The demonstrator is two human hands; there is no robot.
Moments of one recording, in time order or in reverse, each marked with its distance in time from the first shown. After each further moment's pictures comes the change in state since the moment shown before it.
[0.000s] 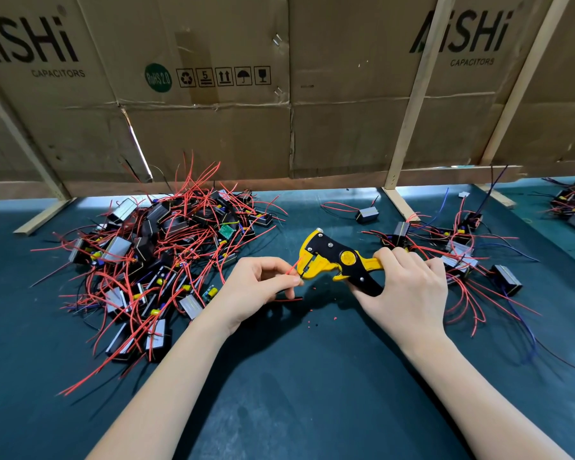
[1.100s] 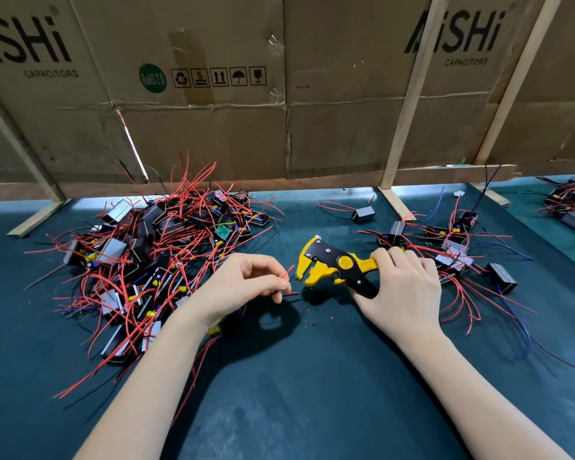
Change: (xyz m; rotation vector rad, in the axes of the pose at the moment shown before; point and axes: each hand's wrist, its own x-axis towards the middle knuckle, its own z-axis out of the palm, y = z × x) left_hand -0.007 0.016 -0.017 0.111 -0.138 0.041; right_hand -0.001 0.004 0.004 -0.056 -0.100 -0.013
